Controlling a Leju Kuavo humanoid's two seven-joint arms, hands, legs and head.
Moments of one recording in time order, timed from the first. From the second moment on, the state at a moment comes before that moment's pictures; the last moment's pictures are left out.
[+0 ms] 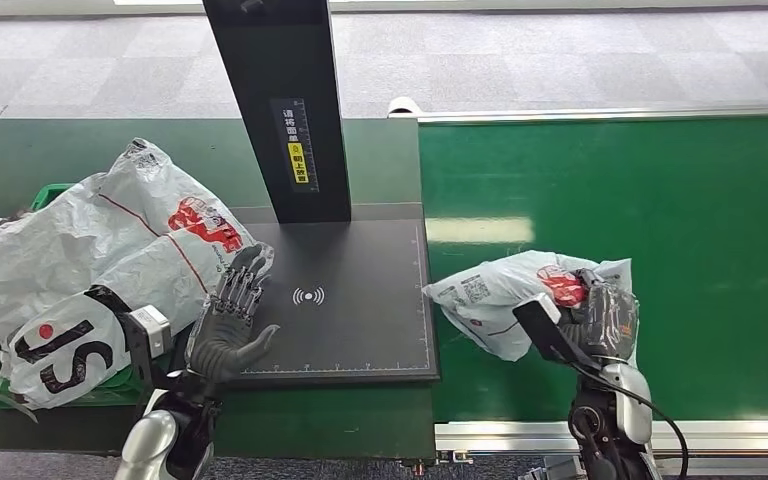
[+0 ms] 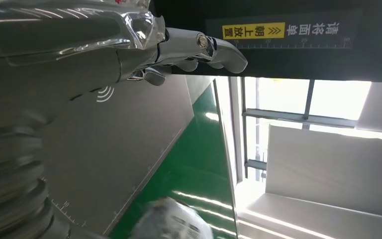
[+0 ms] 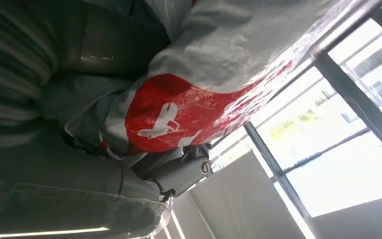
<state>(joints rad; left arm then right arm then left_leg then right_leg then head) -0.08 -0.11 -0.14 -1.36 0.03 -0.26 -0.41 -0.20 -0.07 0.06 -1.12 0.78 -0.53 -0.36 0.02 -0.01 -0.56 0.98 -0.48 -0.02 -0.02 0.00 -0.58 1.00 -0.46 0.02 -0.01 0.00</state>
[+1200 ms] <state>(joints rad) -0.21 -0.10 -0.18 -1.31 0.03 0.01 -0.58 -0.70 0.09 0.58 -0.72 1.16 -0.63 -0.50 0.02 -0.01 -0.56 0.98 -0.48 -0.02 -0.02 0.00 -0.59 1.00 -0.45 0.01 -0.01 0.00</state>
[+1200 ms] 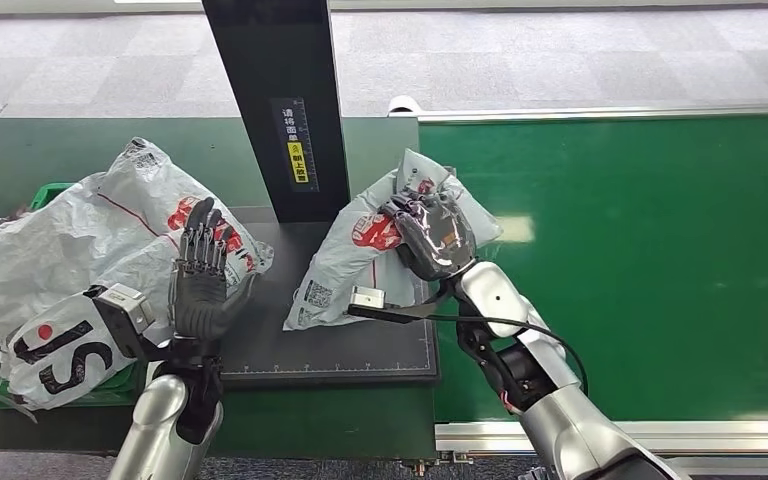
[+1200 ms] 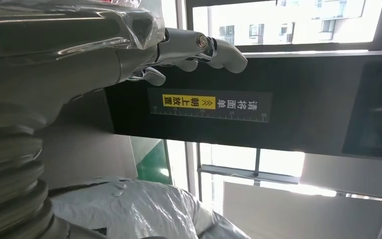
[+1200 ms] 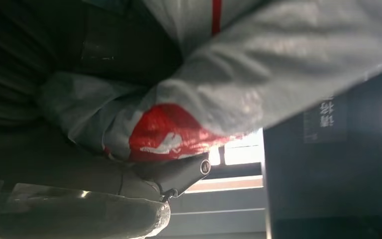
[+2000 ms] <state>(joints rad) -0.23 -0.10 -0.19 -1.29 0.05 0.02 -0.58 -0.78 0.12 0.71 -0.57 1.17 -0.48 -0.56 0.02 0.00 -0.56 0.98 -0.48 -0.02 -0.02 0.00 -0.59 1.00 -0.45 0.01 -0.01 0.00</state>
